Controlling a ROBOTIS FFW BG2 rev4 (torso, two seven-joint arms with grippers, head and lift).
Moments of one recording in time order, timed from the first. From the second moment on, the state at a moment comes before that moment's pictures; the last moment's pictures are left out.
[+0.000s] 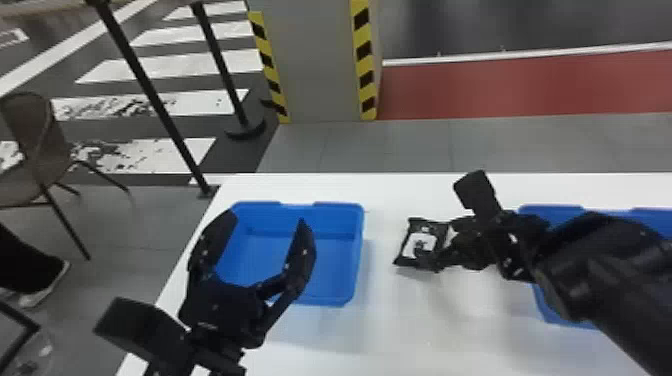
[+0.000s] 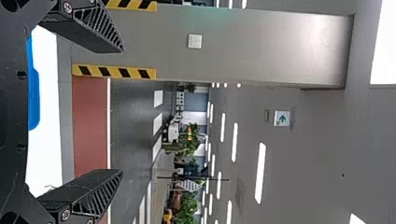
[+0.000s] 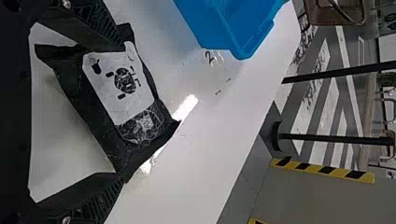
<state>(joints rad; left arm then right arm) 0.71 0.03 0.07 -2.28 0.10 -0.15 -0.14 -0.56 -0.17 0.69 -1.00 -0.26 0.45 0.40</state>
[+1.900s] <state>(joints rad) 0.73 0.13 -0.04 -2.26 0.25 -0.23 -0.06 -0.53 -0.16 0.71 -0.98 -0.42 0.49 0.45</state>
